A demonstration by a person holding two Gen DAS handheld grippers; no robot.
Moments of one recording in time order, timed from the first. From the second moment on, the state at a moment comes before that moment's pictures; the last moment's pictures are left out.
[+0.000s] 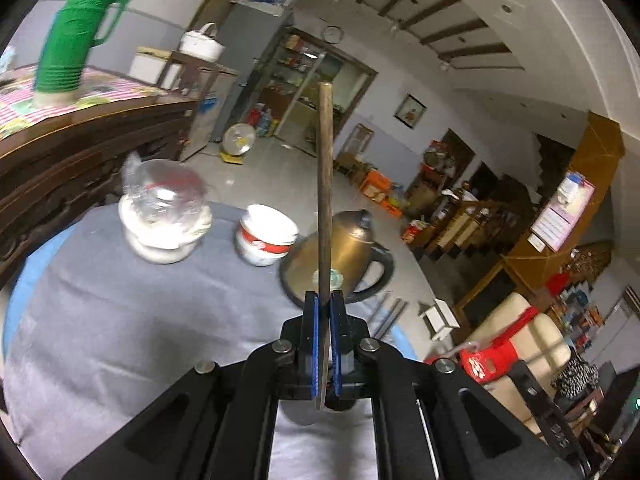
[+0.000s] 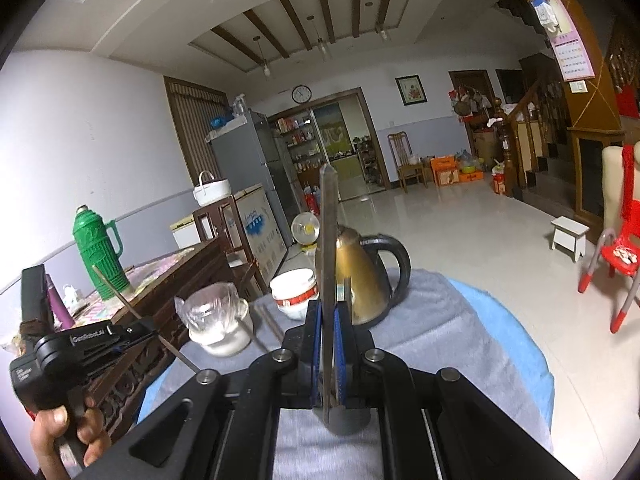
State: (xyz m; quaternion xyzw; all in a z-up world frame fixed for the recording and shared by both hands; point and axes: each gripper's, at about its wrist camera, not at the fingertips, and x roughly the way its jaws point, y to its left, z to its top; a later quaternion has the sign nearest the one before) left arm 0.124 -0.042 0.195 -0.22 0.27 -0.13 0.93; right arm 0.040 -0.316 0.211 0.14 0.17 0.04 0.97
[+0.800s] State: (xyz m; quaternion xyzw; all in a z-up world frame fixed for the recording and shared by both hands) left arm 0.197 -0.133 0.114 -0.09 0.38 -0.18 0.90; right arm 0.149 -0.302 0.119 0.10 0.31 0.06 0.94
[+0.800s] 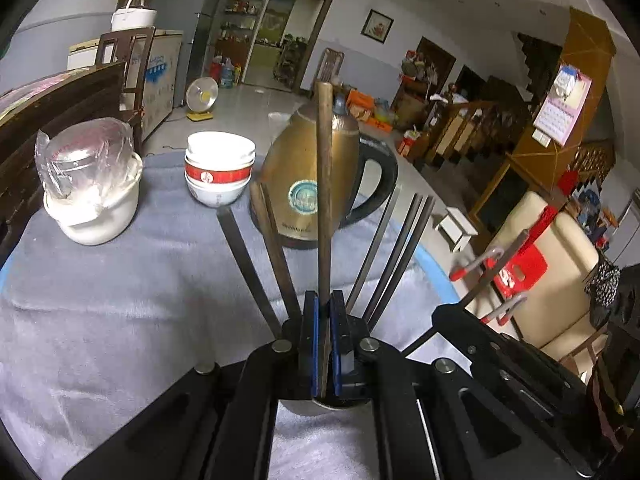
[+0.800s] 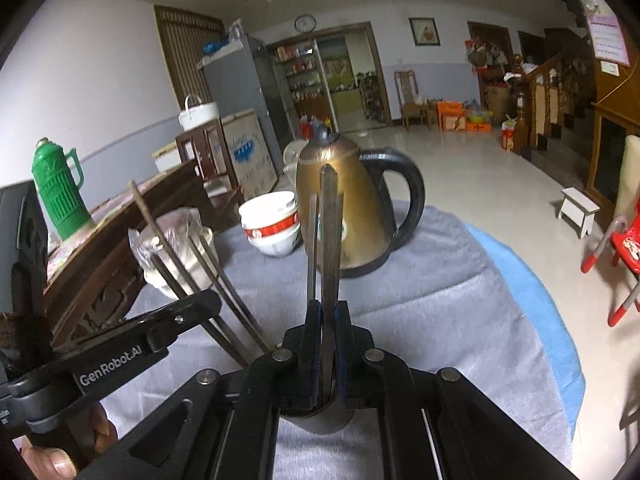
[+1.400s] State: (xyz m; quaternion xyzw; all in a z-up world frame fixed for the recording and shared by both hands) left arm 0.144 -0.088 0.148 -0.10 0.35 -0.13 0.92; right arm 0.098 -0.325 0.152 0.14 0.28 0.03 0.95
